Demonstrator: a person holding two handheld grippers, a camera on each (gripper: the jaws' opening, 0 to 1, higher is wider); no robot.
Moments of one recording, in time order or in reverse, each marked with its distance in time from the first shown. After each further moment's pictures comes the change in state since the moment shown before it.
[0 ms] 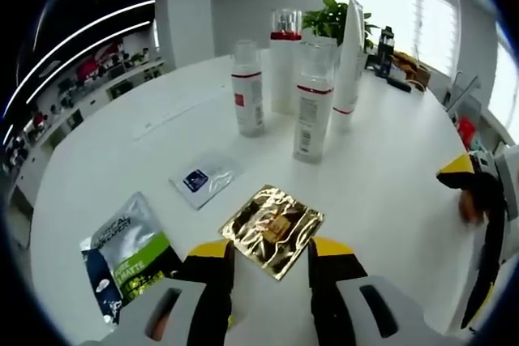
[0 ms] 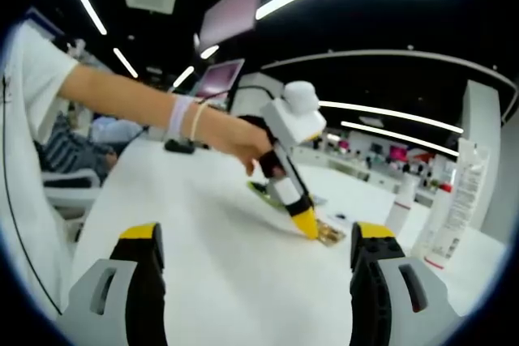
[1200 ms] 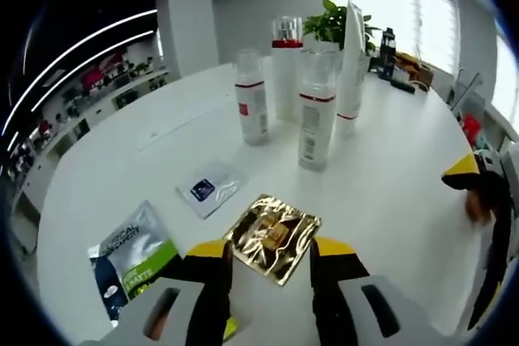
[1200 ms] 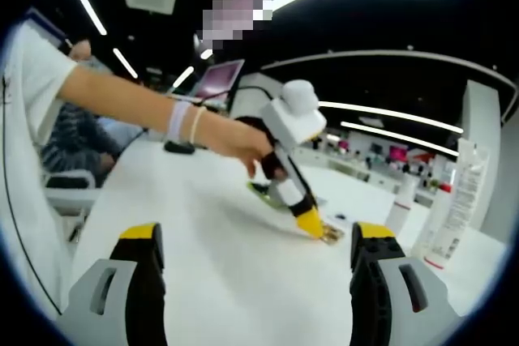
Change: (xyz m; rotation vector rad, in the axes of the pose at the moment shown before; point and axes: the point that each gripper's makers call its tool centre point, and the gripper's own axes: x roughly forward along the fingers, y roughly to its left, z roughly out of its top) left arm -0.001 0.009 0.013 0.031 -0.033 0.047; right arm 0.000 0.000 0.001 -0.001 -0.003 0.002
